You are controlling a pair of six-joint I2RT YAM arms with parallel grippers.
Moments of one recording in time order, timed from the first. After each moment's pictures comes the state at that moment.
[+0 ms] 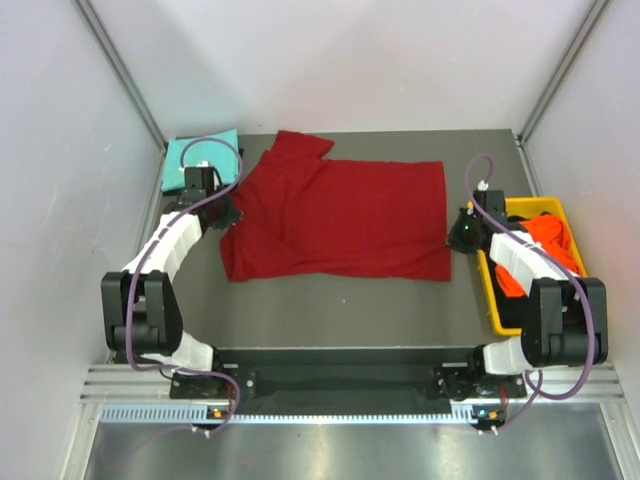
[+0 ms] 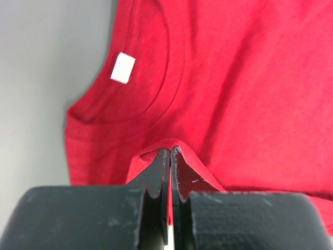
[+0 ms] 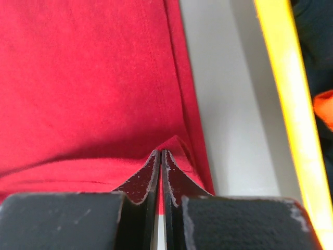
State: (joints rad) left arm -0.02 1.50 1.07 -0.39 0.07 -0.53; right arm 0.01 1.41 0.81 -0.32 -0.10 0.48
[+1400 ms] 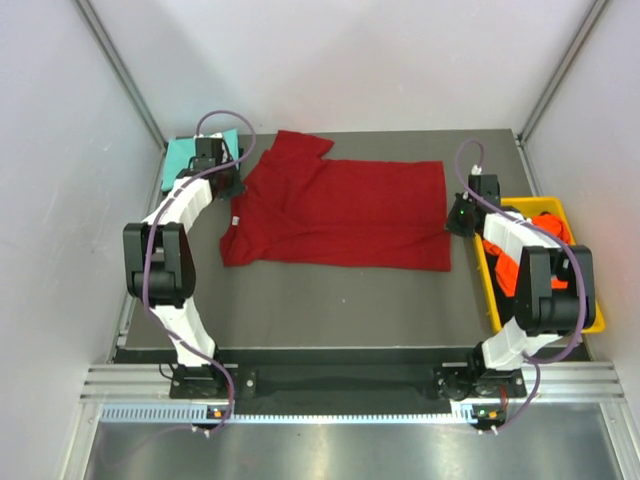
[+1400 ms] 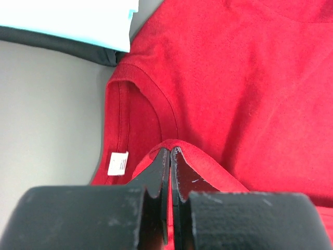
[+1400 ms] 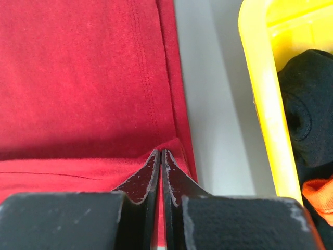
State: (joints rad) left arm -0.02 1.85 1.43 -0.36 0.06 -0.36; right arm 0.01 1.60 0.97 -0.25 -0.04 0.39
